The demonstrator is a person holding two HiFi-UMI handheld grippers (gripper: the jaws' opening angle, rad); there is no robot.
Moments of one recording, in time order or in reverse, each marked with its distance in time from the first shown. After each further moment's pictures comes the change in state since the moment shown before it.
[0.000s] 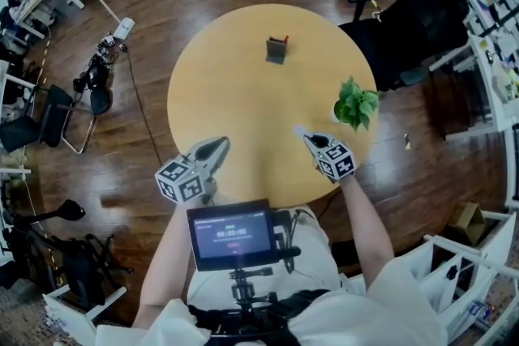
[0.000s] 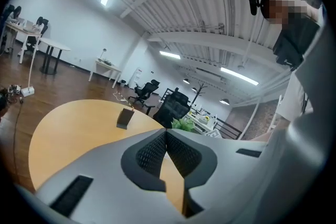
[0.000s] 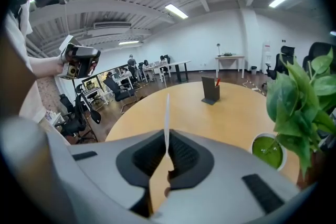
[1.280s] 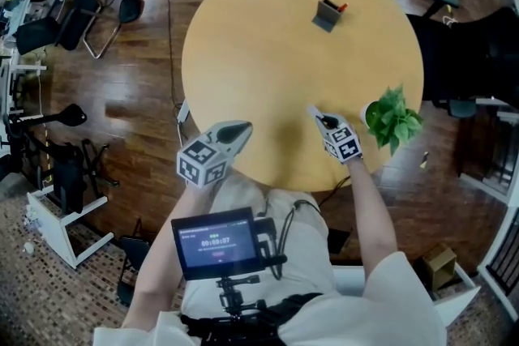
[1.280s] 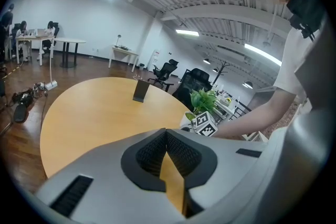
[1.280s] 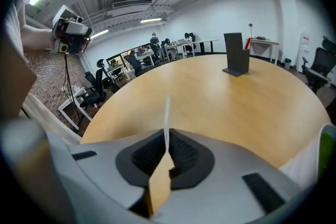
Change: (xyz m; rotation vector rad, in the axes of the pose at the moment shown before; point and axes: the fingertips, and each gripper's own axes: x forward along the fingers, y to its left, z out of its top) left arm 0.057 0.015 -0.096 -0.026 0.200 0.266; right arm 0.115 -0.051 -0.101 -0.186 0.249 0.228
